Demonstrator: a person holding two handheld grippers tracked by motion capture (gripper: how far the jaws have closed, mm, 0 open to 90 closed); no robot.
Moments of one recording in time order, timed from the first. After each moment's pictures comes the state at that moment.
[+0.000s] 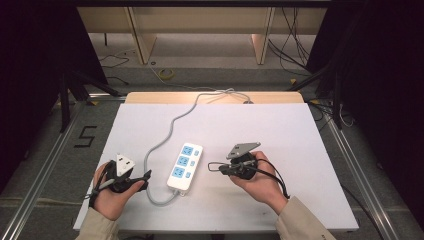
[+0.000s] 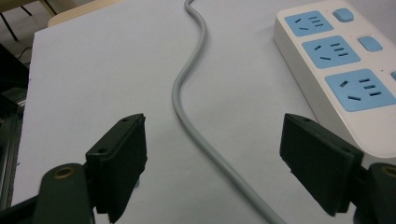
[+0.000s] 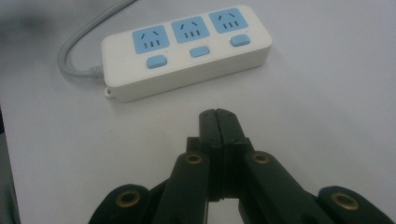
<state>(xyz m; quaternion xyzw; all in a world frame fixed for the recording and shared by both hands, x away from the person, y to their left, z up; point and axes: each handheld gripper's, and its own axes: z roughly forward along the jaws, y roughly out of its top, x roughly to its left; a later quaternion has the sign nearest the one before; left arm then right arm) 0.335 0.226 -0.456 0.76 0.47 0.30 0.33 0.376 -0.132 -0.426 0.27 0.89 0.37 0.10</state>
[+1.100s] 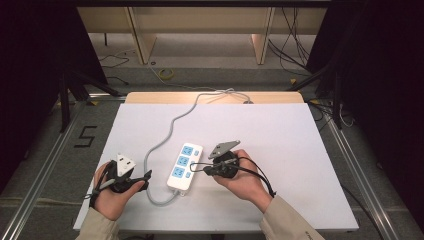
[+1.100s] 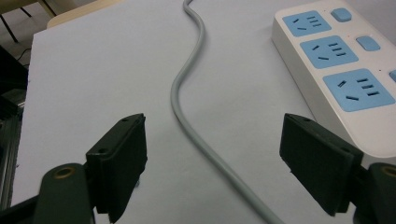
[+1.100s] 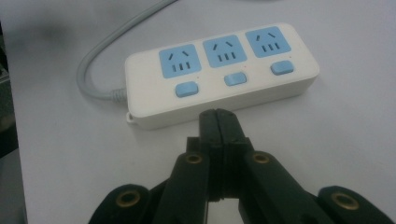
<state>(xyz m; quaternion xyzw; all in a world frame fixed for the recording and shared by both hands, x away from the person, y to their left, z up) 0.335 0.226 -0.456 0.76 0.47 0.30 0.33 0.383 -0.088 -0.429 0.24 0.90 0.36 0.07</state>
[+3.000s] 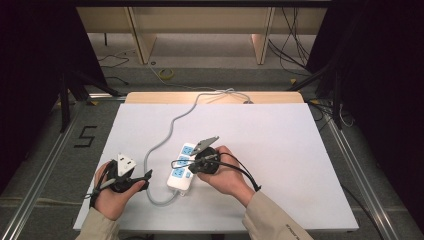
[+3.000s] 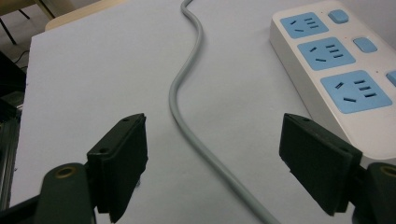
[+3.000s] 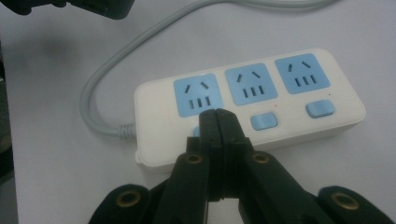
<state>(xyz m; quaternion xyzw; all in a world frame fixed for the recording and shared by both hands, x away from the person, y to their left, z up) 0.336 0.224 -0.456 0.76 0.46 0.30 0.33 0.396 -0.043 -0.432 0.23 0.91 0.35 0.06</state>
